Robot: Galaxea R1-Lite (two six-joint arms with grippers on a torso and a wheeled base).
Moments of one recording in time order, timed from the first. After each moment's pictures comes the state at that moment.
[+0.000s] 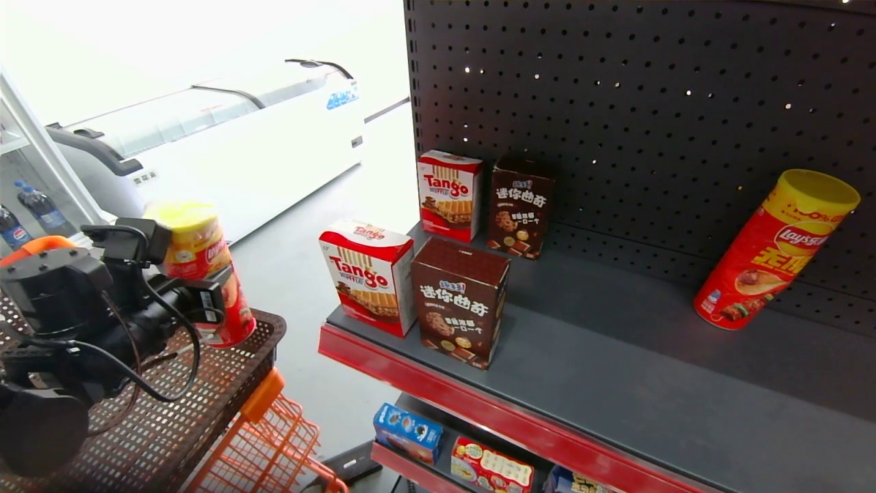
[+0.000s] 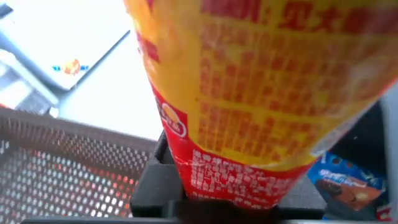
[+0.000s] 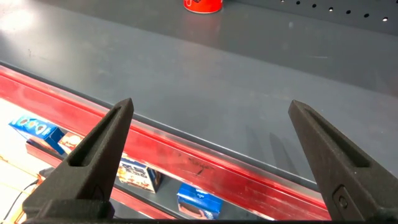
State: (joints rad) left arm 0.08 1.77 -0.51 -1.21 -0.06 0.10; right arm 0.00 0.01 0.00 0.00 -0.04 -0.01
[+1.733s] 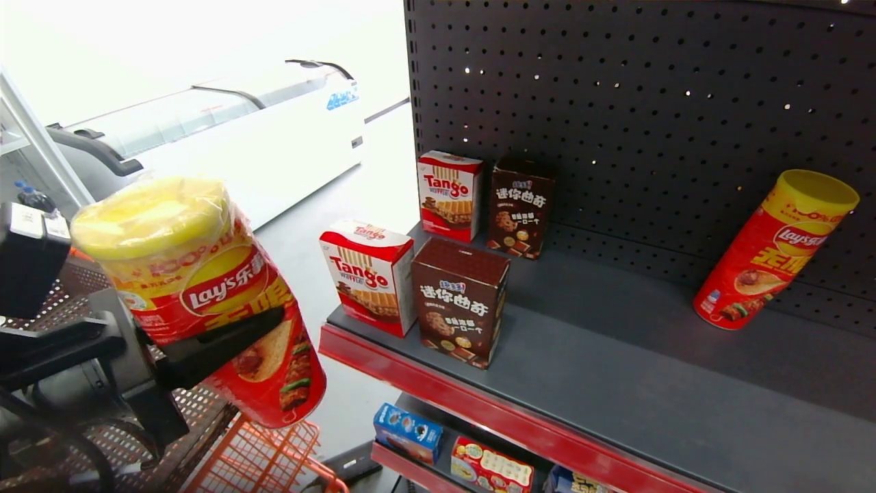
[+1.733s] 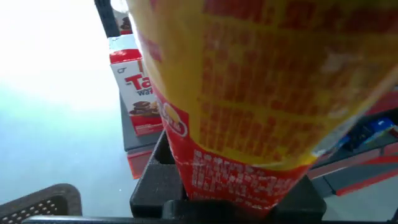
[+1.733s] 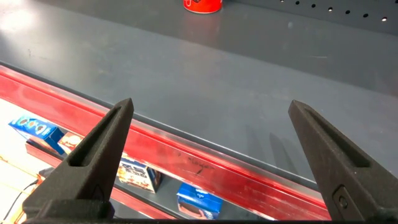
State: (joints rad) left arm -0.30 1.15 -0.44 -0.69 -0.42 0.07; right arm 0.00 0.01 0.00 0.00 -0.04 -0.01
